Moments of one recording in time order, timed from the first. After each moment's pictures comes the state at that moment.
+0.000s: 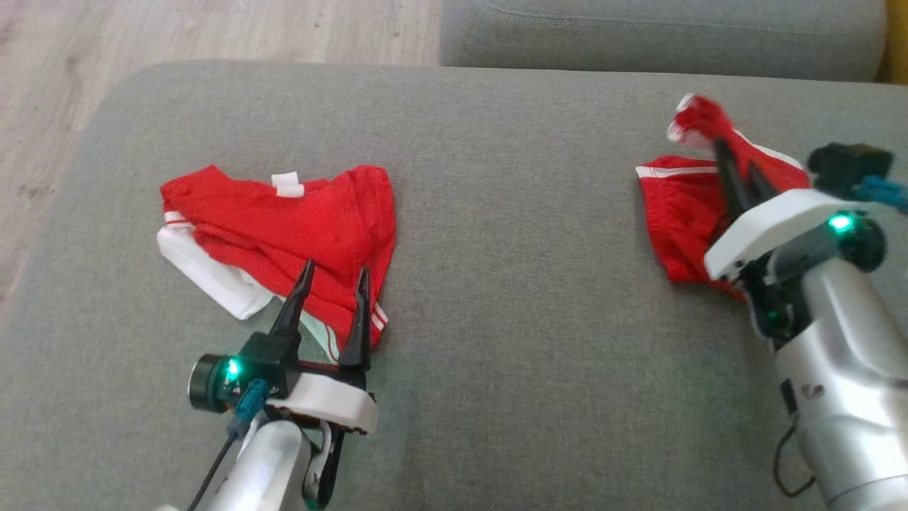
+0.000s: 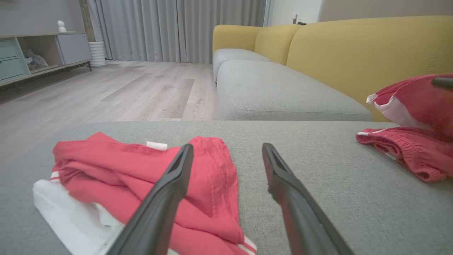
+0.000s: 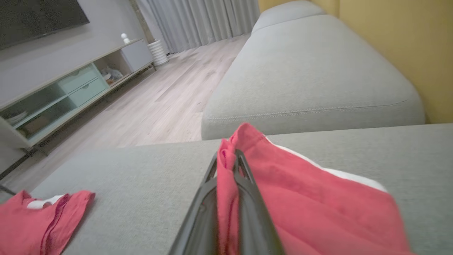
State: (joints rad) left arm -0.26 0.05 -0.35 0.45 -0.24 0.03 -0.25; right arm -0.57 -0.20 0.16 0.65 0.47 0.13 0.03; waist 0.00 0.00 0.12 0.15
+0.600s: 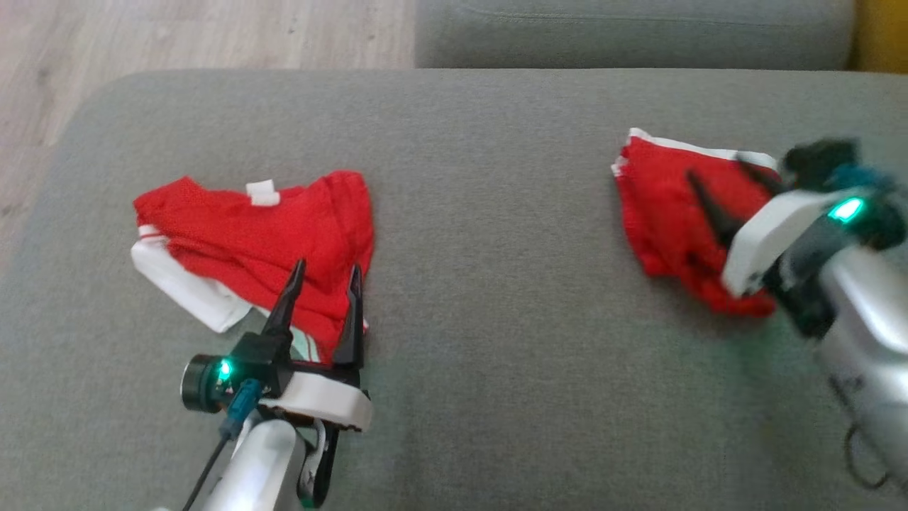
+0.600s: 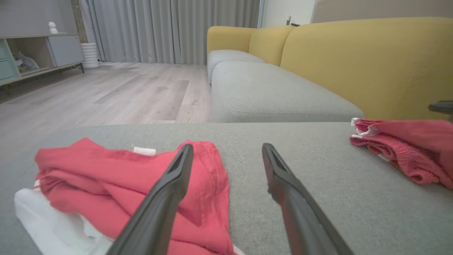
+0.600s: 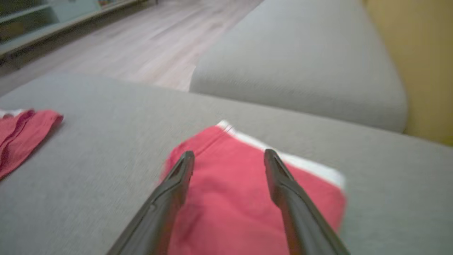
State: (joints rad) left arm -0.26 0.06 -0.34 0.44 -0.24 0.04 -0.25; right arm -0.64 -0.39 0.55 0.72 0.56 0.13 0.07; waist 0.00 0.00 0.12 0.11
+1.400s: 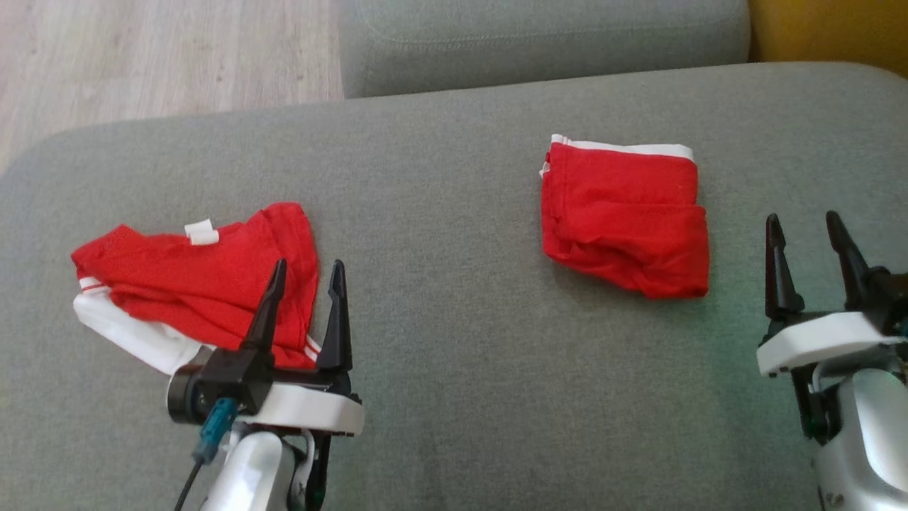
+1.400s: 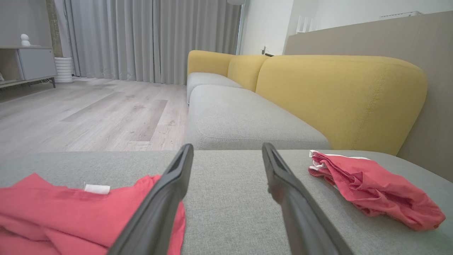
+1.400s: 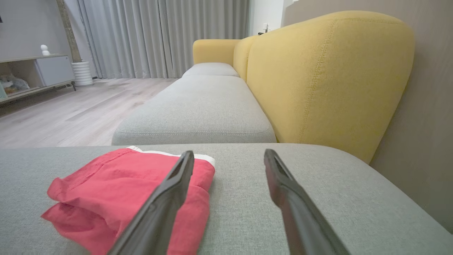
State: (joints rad) left arm -0.18 0.05 -0.28 0.30 -0.26 0.03 -0.25; right arm -0.27 -0.18 -0.07 0.48 0.09 0.13 -0.25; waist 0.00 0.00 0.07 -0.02
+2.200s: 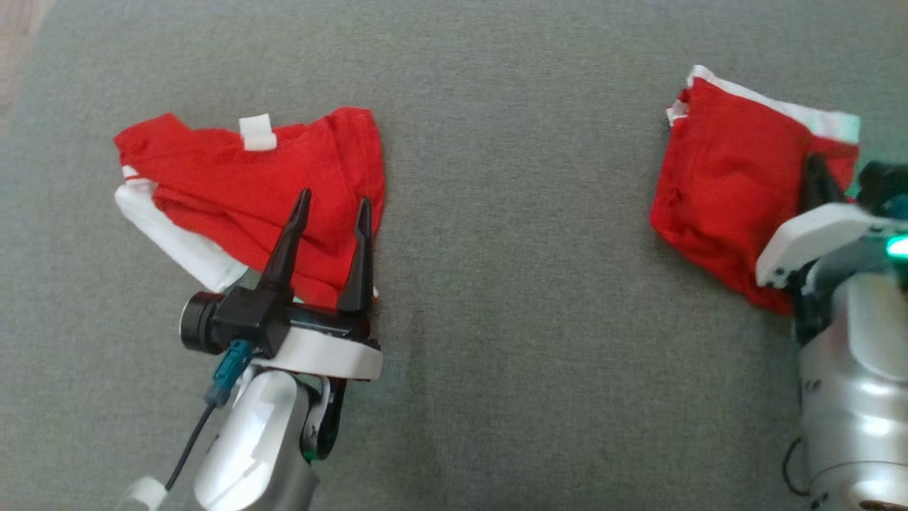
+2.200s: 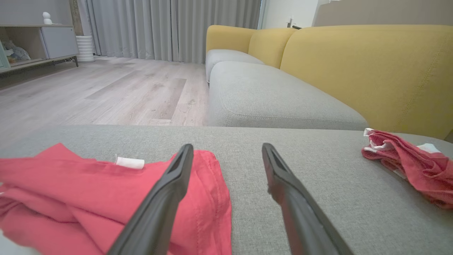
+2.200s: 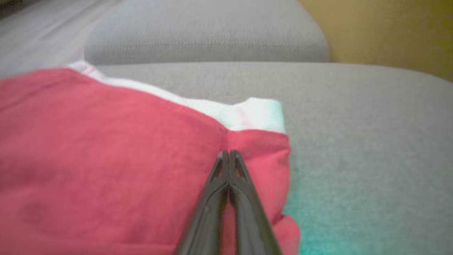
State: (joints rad) left arm -0.33 0.05 -0.33 0.31 -0.25 0.01 -0.25; right arm -0.62 -0.07 -0.37 0.78 -0.21 0.13 -0.05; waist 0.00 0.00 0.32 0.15
